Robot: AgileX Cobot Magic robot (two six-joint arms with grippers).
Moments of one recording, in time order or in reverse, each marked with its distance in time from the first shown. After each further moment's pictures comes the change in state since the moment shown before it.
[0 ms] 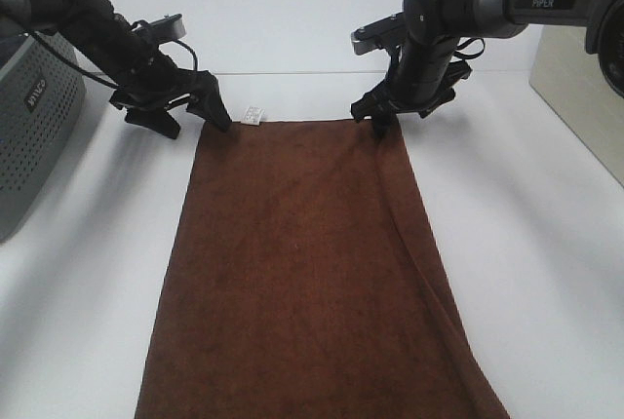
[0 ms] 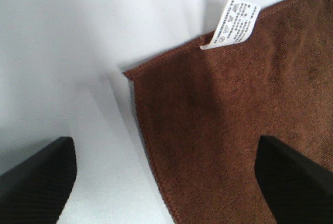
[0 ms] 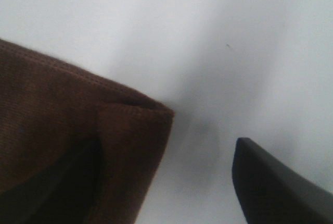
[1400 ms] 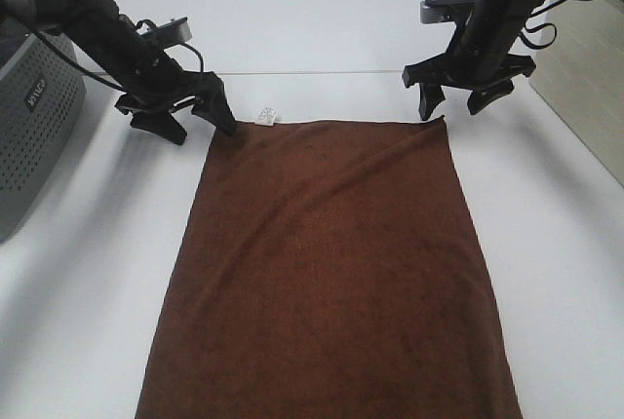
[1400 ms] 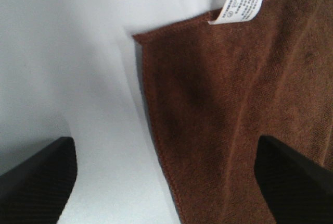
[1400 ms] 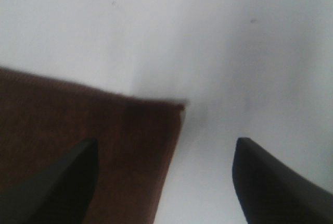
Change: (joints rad) left arm -0.015 0.000 -0.001 -0.011 0.047 -0.021; right arm -0.165 -0.057 -0.039 0.251 0.192 -0.076
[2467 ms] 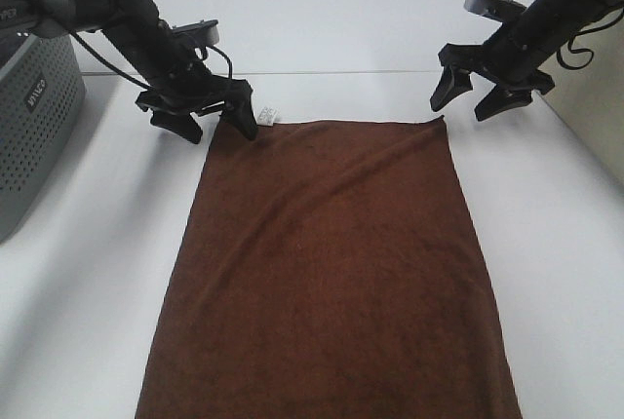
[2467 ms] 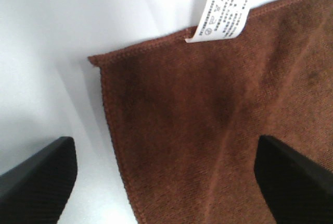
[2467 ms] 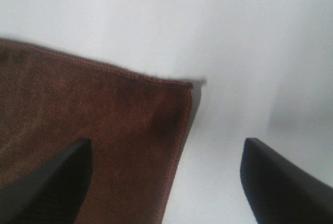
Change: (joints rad) left arm -0.087 -0.001 -0.005 0.140 -0.080 -0.150; right arm -0.172 0.004 0.026 0.444 0.073 -0.327
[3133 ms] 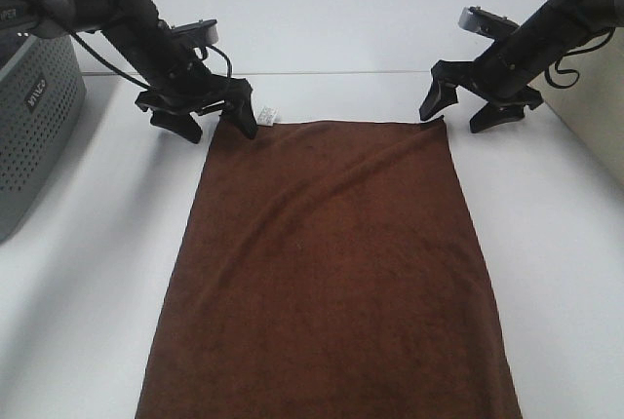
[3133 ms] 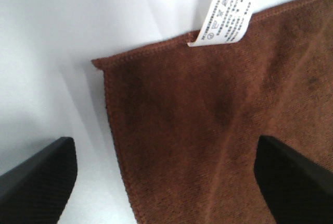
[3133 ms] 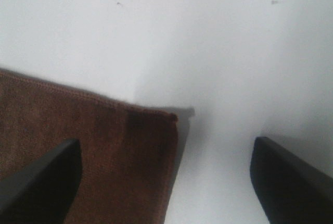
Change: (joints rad) left arm -0.002 0.000 0.000 -0.007 -0.016 -0.006; right arm 0.000 0.074 -0.003 0.040 -0.089 -0.014
